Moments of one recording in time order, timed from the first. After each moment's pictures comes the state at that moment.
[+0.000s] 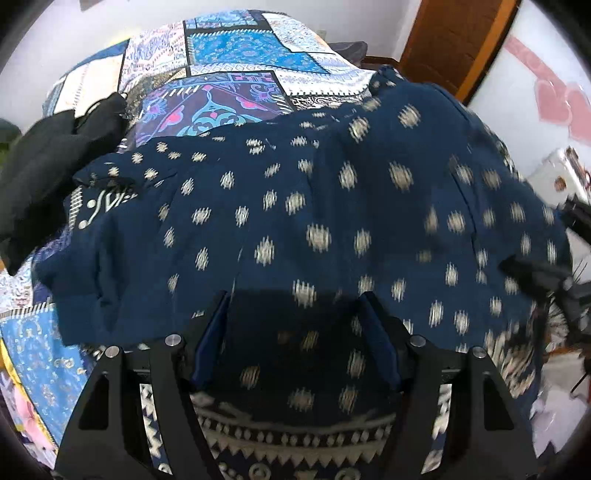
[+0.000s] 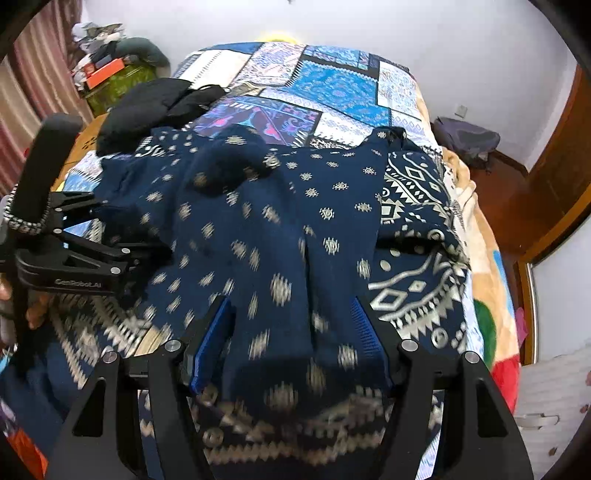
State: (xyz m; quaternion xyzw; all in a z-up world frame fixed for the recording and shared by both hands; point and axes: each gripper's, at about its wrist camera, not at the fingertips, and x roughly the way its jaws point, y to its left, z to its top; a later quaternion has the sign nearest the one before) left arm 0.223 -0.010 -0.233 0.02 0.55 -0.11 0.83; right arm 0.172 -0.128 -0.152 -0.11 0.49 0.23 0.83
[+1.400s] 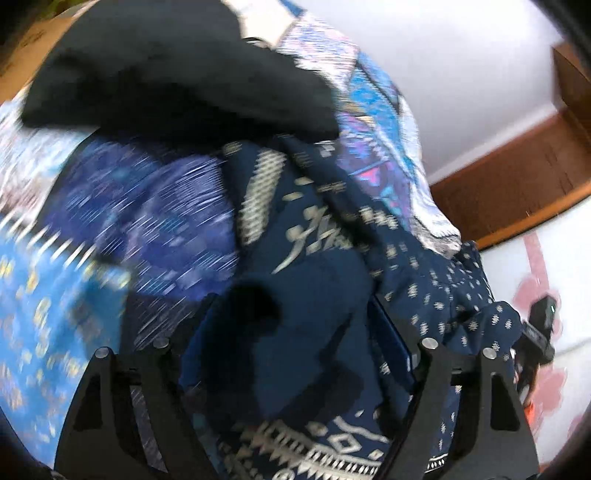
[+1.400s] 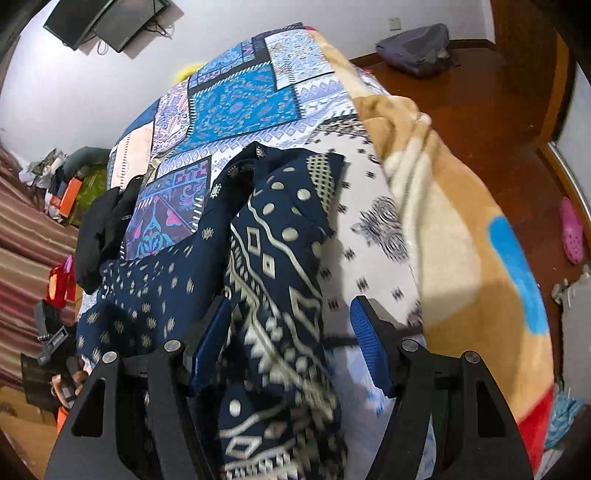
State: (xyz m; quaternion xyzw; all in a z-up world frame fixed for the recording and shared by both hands) left arm 0.270 0.191 -0.269 -0.31 0.48 -0.06 0.82; right arm 0.313 -0.227 -0.187 0.15 0.55 0.18 0.80
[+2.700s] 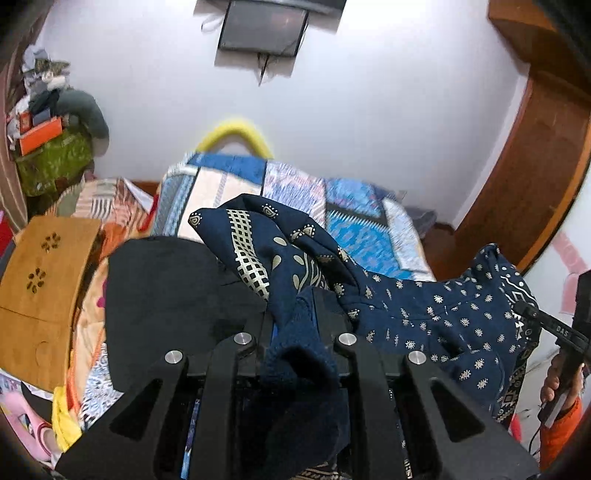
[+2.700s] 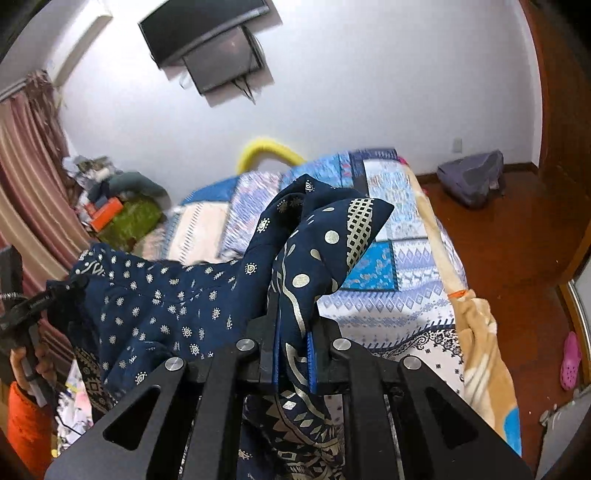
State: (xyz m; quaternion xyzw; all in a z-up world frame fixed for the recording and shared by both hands) left arm 0.356 0.218 -0.066 -0.14 0.36 0.03 0.92; right arm 0.379 -0.120 -0.075 0.07 0.39 0.24 0.89
